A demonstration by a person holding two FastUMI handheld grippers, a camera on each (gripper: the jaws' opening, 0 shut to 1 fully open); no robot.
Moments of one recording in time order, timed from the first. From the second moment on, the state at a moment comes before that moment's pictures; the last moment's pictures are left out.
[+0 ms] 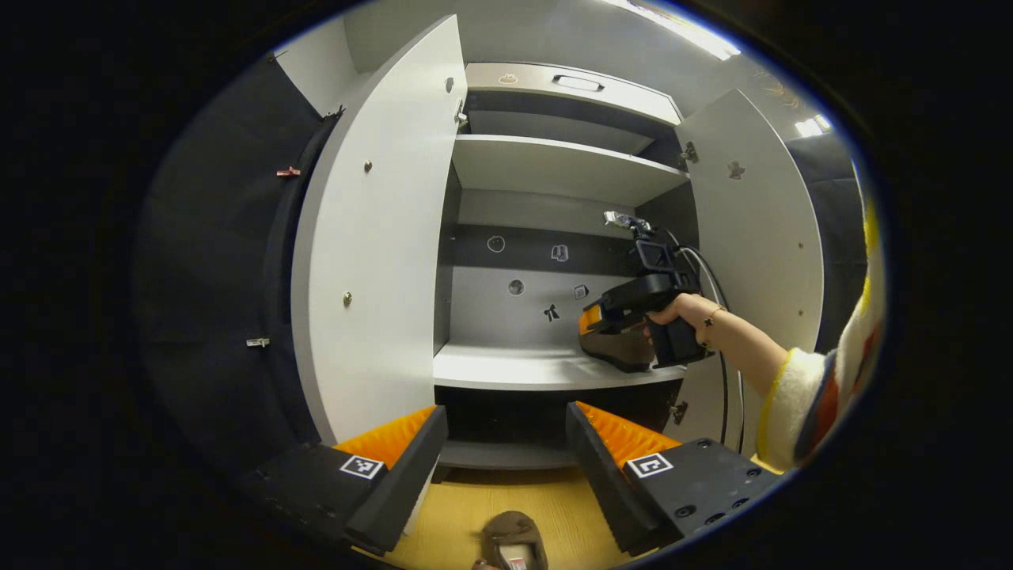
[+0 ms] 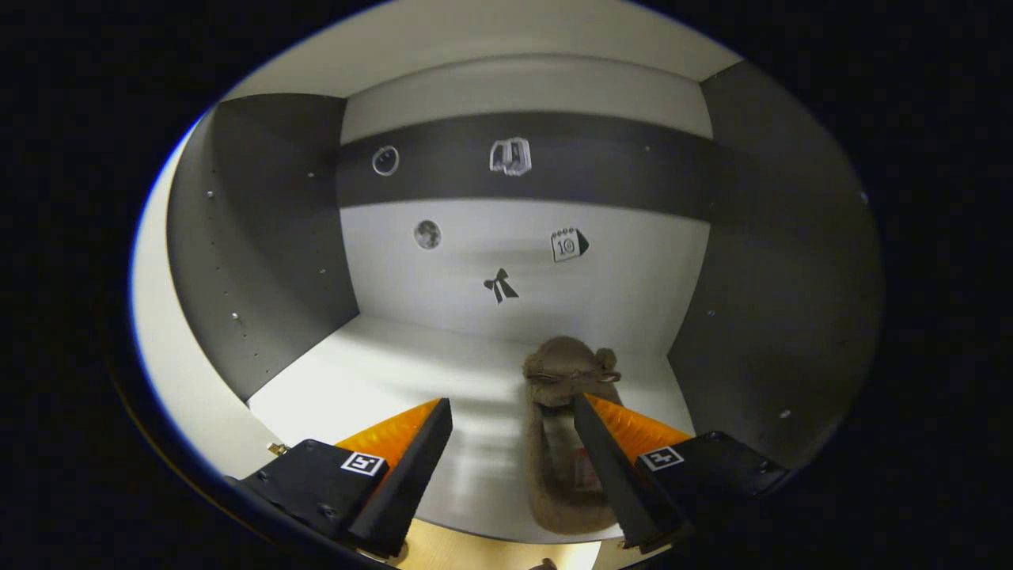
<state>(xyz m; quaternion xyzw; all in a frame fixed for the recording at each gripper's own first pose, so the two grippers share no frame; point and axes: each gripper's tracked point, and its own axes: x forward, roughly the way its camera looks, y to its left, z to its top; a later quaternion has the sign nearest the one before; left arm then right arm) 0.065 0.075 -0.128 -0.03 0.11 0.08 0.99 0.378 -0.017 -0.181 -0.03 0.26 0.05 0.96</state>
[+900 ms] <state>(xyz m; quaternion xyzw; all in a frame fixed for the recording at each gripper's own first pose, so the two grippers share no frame) -0.009 0.053 -0.249 -0.05 0.21 0.00 0.98 0.120 -0.002 -0.150 -0.01 0.10 0.03 0.99</state>
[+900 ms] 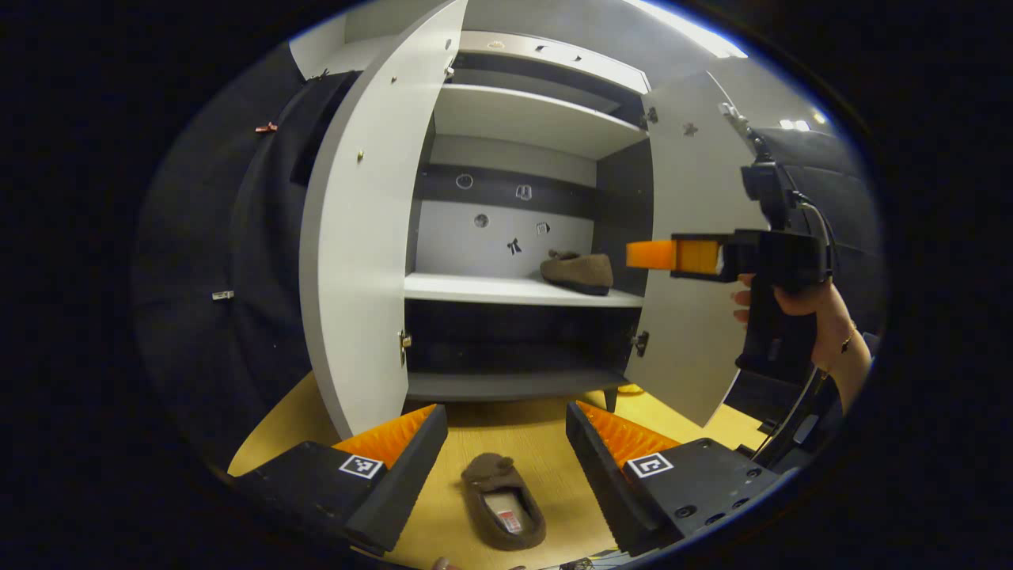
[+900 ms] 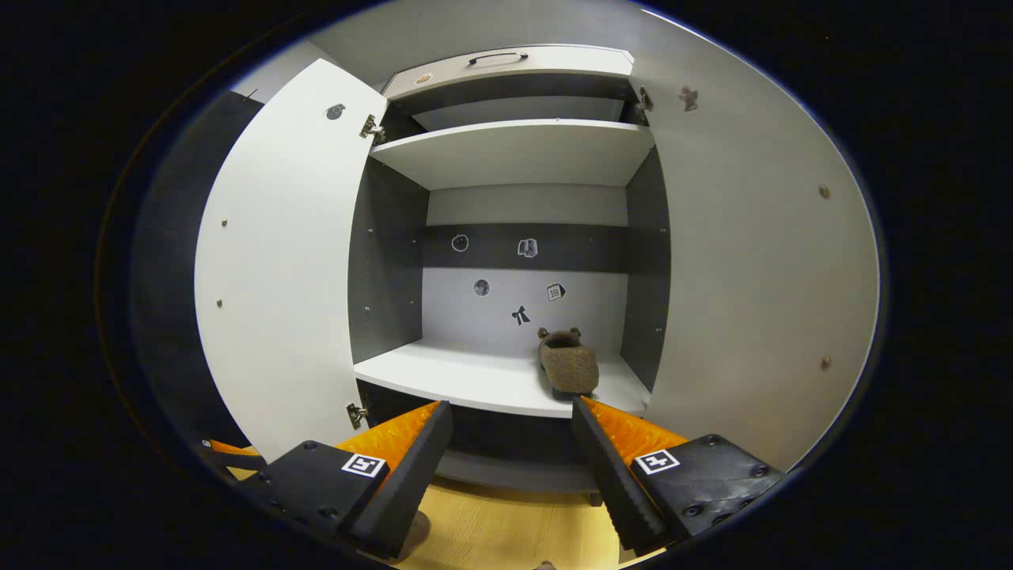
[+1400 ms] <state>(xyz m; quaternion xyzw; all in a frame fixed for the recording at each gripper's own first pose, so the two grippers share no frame) -0.015 0.072 -0.420 -0.06 0.31 0.04 0.95 0.084 -0.024 -0.220 -0.06 0.10 0.00 0.99</state>
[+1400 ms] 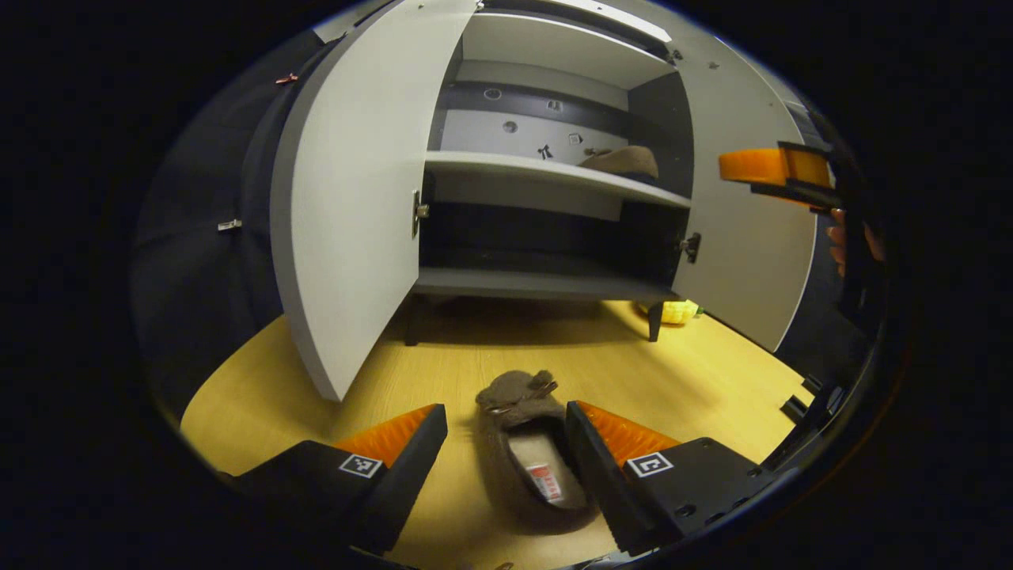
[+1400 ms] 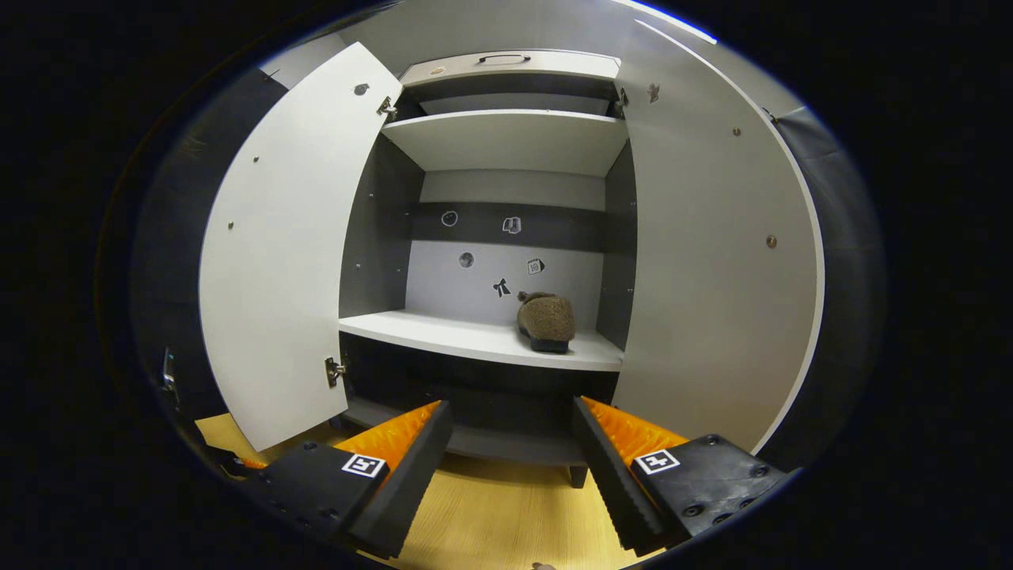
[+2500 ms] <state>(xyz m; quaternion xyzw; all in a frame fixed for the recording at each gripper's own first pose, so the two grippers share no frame) 0.038 0.081 -0.450 -0.01 0.33 0.04 0.94 0.092 -0.058 -0.288 -0.04 0.19 -0.01 0.98</state>
